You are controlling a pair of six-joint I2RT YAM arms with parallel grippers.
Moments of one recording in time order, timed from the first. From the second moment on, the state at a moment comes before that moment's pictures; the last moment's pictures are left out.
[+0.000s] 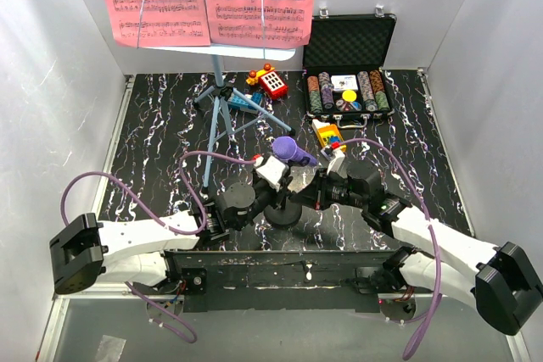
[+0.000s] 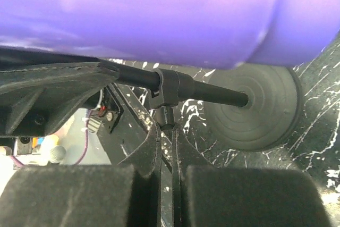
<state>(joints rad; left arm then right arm) -1.17 1.16 0.60 0.45 -0.42 -0.04 0.71 0.98 0.45 0.16 -0.43 0.72</state>
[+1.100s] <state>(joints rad) -1.18 1.16 0.47 0.53 -0.41 -0.14 0.73 0.65 0.53 -0.29 -0.24 0.51</state>
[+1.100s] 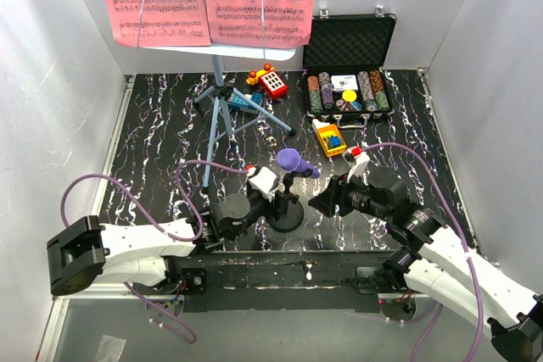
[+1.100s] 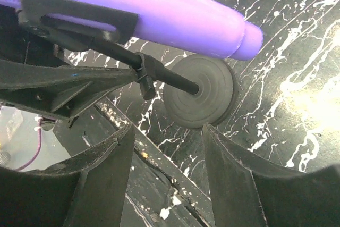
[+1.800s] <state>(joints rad) -1.18 0.88 0.42 0.45 -0.35 -0.17 0.73 0.60 0.57 -0.38 -0.19 0.48</state>
